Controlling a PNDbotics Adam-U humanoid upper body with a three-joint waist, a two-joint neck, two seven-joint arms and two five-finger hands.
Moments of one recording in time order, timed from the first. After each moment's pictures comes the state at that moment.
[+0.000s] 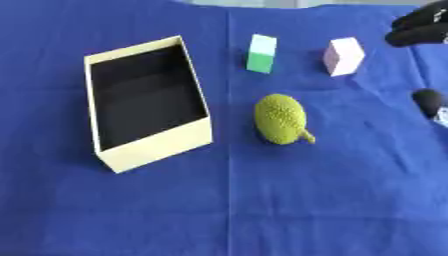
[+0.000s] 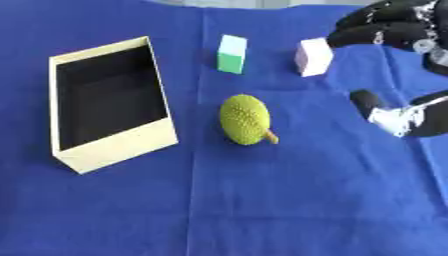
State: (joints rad) left arm -0.37 0.33 0.13 -1.98 -0.16 -0.34 0.51; right arm -0.40 -1.04 0.05 -1.99 0.35 -0.48 0.26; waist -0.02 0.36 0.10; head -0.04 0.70
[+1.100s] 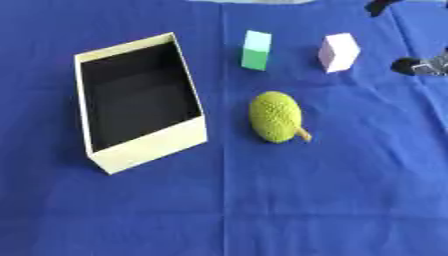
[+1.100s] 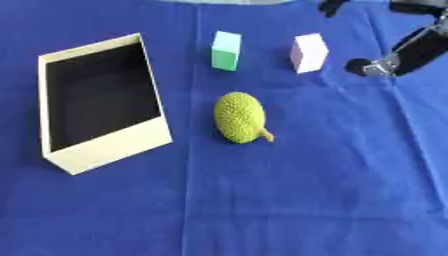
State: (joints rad) left arm -0.39 0.33 0.11 -1.98 -0.14 -0.34 0.48; right arm -0.79 -0.97 0.19 -1.55 0.32 -0.32 0.61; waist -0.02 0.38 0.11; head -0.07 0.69
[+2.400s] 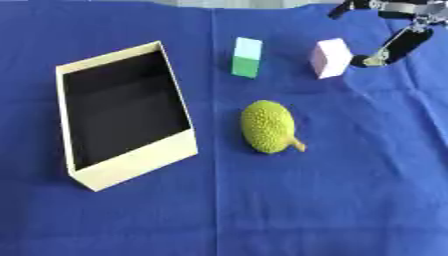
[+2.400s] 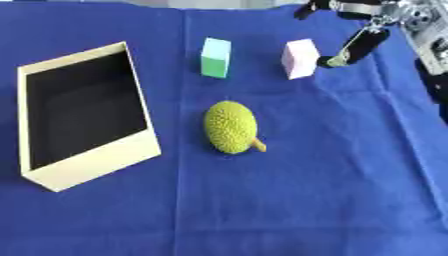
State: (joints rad) left arm -0.42 0.34 0.11 -1.98 -0.12 -0.35 0.47; right arm -1.04 -0.76 0.17 -1.04 0.66 -0.53 0.57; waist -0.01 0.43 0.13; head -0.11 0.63
